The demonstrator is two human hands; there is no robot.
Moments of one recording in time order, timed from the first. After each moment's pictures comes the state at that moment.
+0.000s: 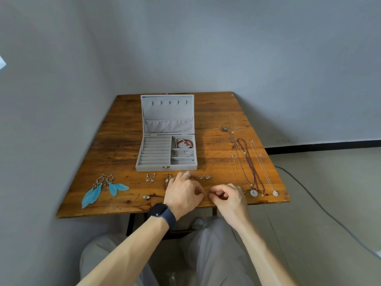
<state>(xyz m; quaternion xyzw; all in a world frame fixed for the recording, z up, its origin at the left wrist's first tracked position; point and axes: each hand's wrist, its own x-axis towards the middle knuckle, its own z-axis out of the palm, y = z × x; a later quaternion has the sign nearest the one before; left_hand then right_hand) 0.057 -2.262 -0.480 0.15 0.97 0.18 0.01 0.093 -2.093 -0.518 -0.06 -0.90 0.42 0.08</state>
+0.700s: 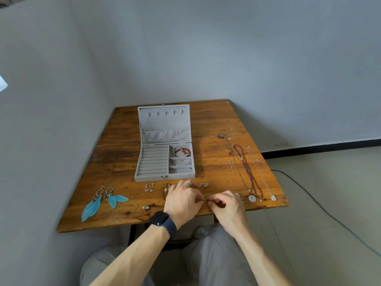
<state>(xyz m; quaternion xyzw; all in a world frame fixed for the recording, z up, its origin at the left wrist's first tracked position) 0.054 -2.259 -0.484 0.19 0.97 0.13 -0.01 0.094 -2.094 -0.522 -0.05 -0.91 0.39 0.10</state>
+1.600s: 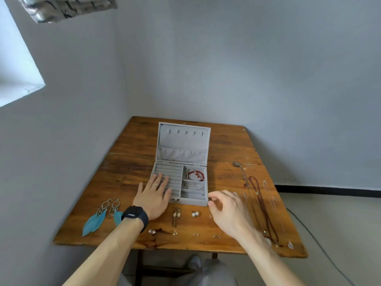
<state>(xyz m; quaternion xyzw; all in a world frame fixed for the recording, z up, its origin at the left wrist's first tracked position) -0.032 -2.376 -0.484 0.05 0.99 0.13 0.07 0.022 -2.116 -0.453 0.09 -0.96 0.25 0.09</state>
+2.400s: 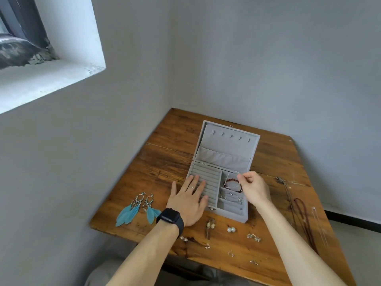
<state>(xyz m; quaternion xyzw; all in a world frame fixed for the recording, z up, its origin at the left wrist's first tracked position) -0.033 -2.377 -0.495 0.05 0.99 0.14 0.04 -0.113 -2.160 -0.459 -0.06 -0.92 0.38 0.01</state>
